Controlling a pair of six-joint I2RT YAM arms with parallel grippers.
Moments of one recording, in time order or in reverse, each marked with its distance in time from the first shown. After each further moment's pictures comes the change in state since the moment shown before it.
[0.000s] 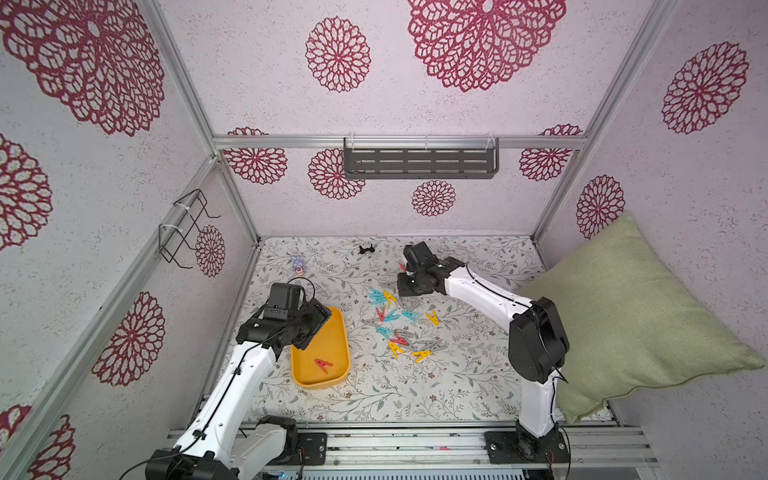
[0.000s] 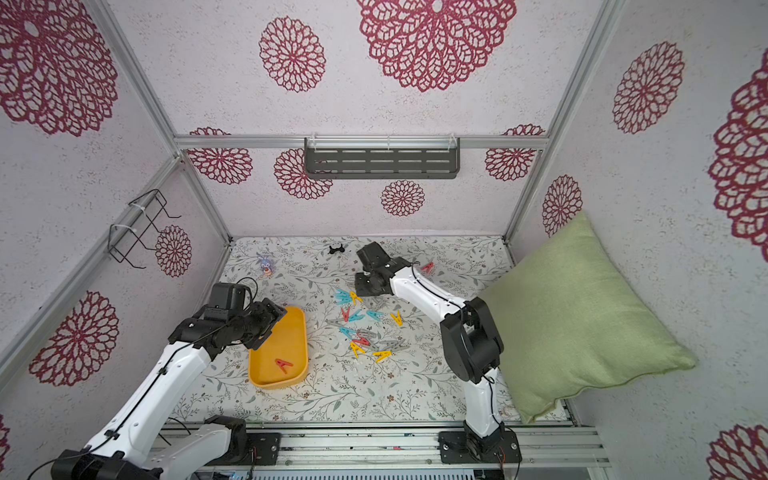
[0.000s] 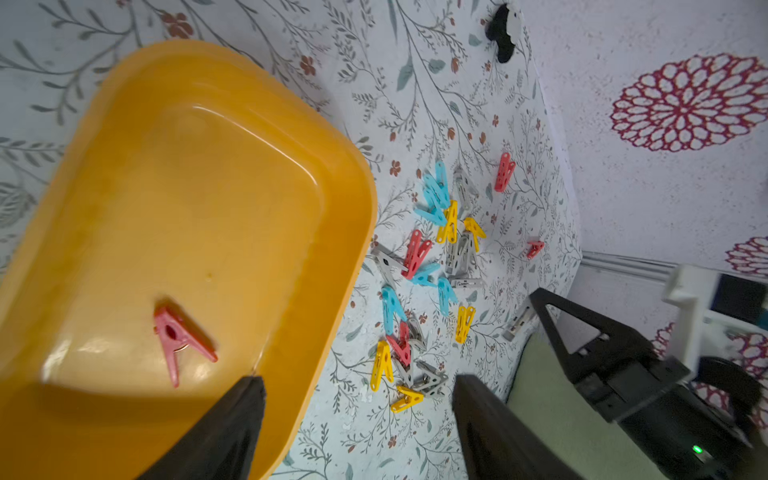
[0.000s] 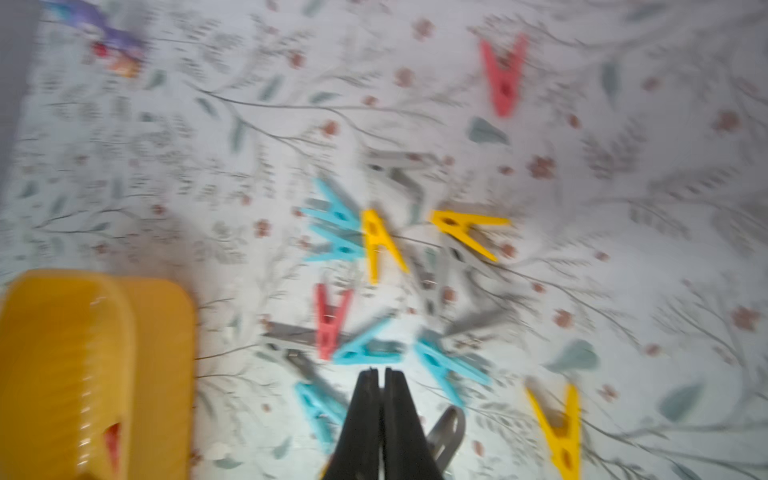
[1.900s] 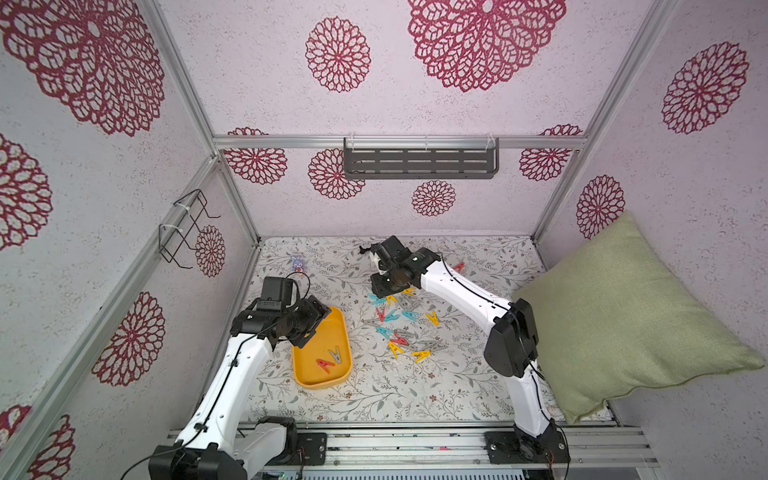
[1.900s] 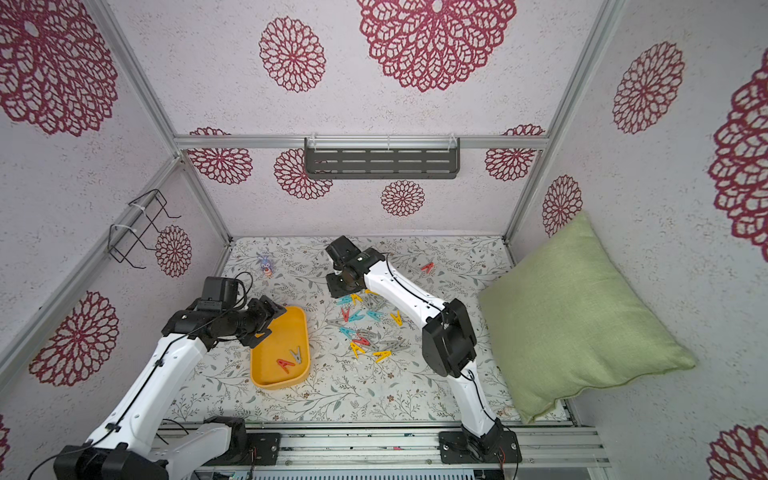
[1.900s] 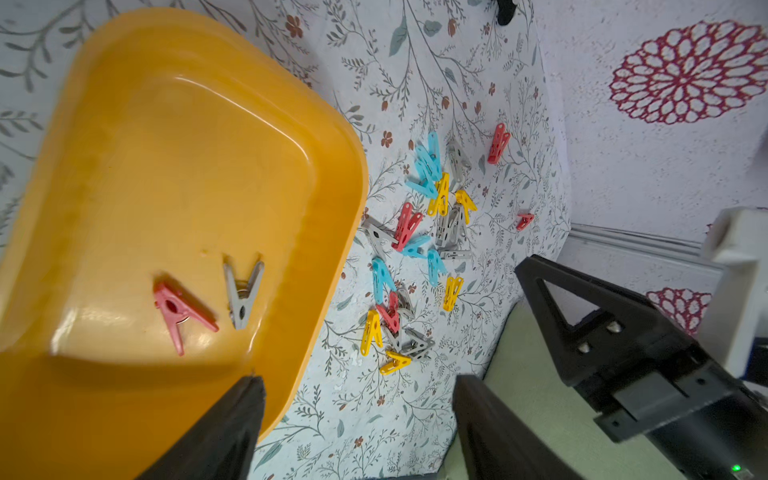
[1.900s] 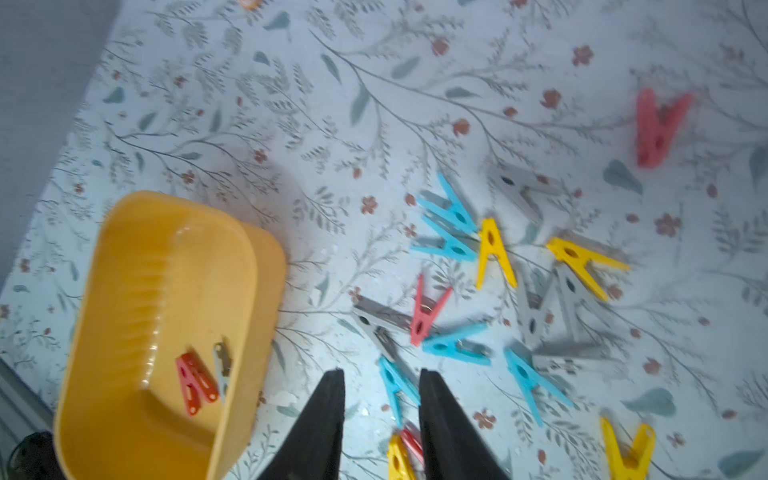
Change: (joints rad) left arm -0.008 0.106 0.115 -0.055 0.120 0.040; right arm 0.050 0.109 0.243 -0.239 -0.009 -0.106
